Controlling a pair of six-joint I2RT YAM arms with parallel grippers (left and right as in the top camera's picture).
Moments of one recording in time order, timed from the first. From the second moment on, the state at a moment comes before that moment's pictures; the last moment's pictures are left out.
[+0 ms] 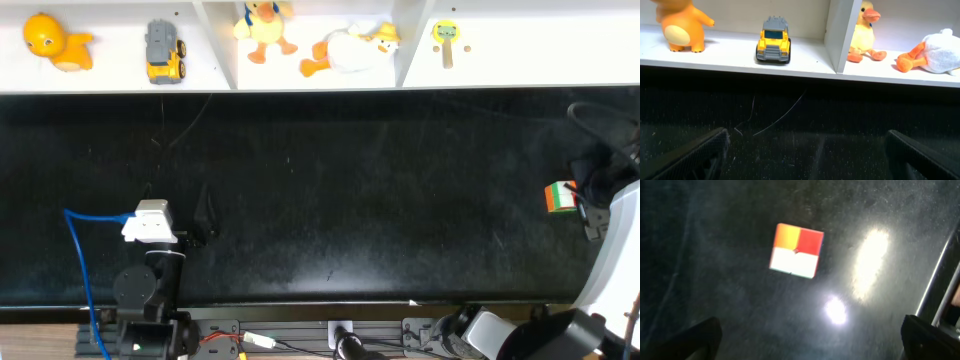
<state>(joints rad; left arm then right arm) -0.04 0.01 0.01 -0.08 -0.01 -0.11 -0.61 1.42 1.21 -1.09 0.09 0.72</state>
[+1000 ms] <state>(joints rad) -0.04 0.01 0.01 -0.08 -0.01 -0.11 -0.64 1.65 1.09 -0.76 0.09 0.73</state>
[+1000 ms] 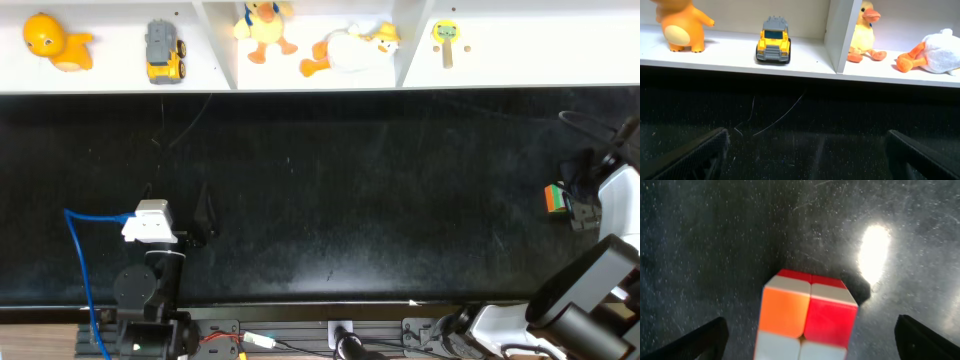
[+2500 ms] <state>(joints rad) -0.04 0.01 0.01 -0.08 -0.01 -0.11 -0.63 1.74 1.28 -0.97 0.09 0.61</state>
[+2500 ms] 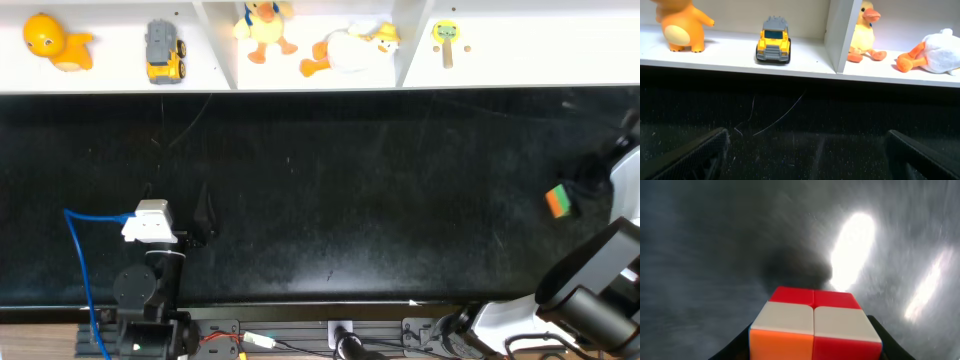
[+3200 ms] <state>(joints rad) -0.04 0.01 0.01 -0.08 -0.01 -0.11 -0.42 1.46 1.35 -1.16 0.02 0.12</state>
